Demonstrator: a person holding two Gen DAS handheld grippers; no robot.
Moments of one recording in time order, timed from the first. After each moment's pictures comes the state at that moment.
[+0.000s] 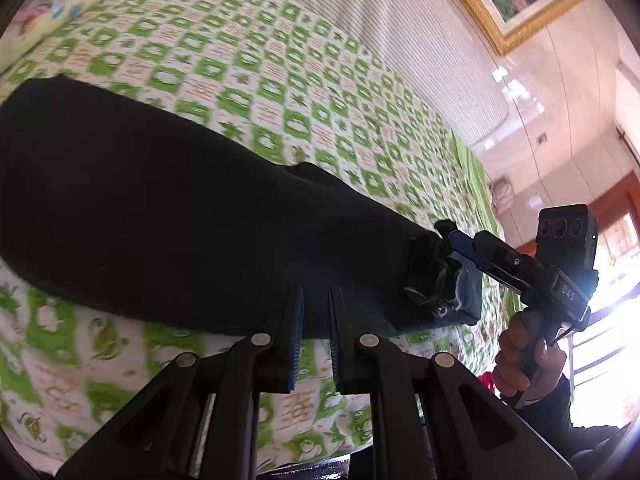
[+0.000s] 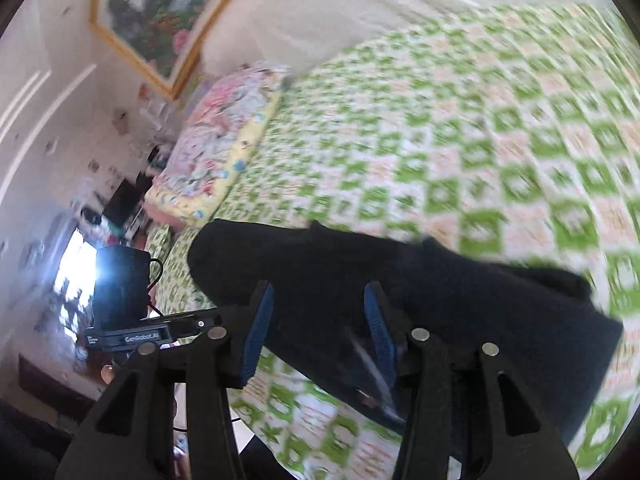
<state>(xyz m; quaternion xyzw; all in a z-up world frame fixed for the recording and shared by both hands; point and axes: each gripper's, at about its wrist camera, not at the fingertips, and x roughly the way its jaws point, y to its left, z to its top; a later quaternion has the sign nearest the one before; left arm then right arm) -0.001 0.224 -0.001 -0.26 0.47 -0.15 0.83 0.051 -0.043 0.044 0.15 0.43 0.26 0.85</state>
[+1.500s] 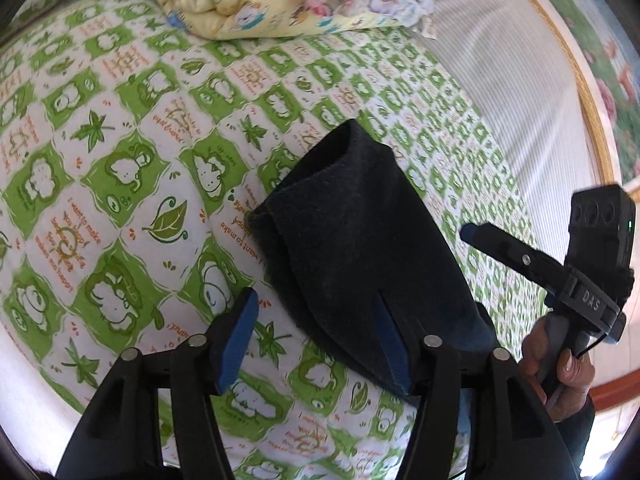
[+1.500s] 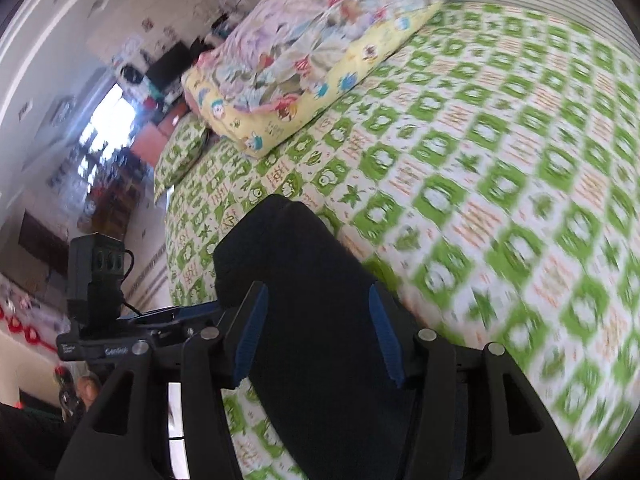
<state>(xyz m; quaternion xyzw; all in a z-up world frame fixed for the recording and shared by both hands) -0.035 0.373 -0.025 -0.40 0.43 0.11 0.80 0.187 0.192 0.007 -0.05 0.53 0.42 0.74</state>
